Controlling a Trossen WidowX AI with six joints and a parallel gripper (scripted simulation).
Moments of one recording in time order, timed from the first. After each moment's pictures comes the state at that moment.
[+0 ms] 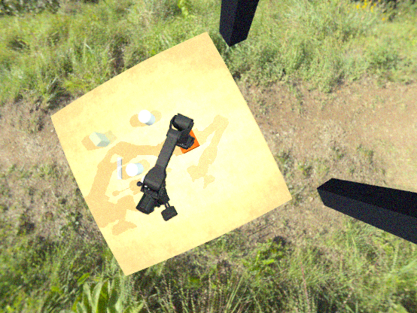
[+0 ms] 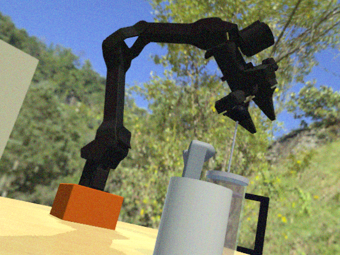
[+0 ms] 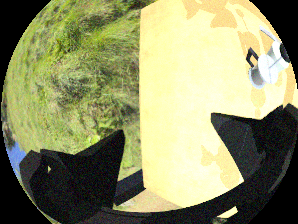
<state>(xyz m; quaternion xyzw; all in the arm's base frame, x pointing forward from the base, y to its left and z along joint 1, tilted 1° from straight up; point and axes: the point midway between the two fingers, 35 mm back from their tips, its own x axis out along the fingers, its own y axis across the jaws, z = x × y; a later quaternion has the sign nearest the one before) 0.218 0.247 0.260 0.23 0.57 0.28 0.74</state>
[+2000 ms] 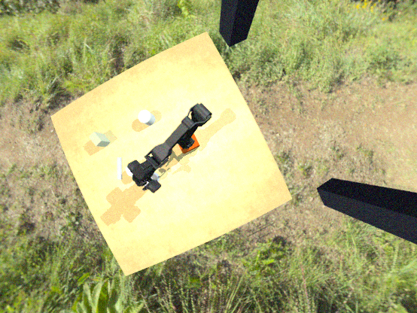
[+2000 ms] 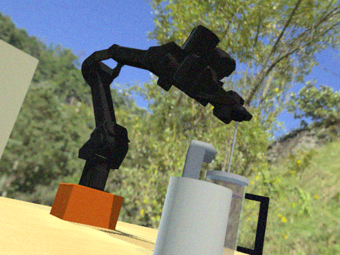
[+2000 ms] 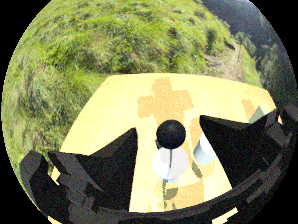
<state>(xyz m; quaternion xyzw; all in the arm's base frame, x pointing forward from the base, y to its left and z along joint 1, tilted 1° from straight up) 0.299 0.087 0.200 -0.03 0.25 0.15 0.96</state>
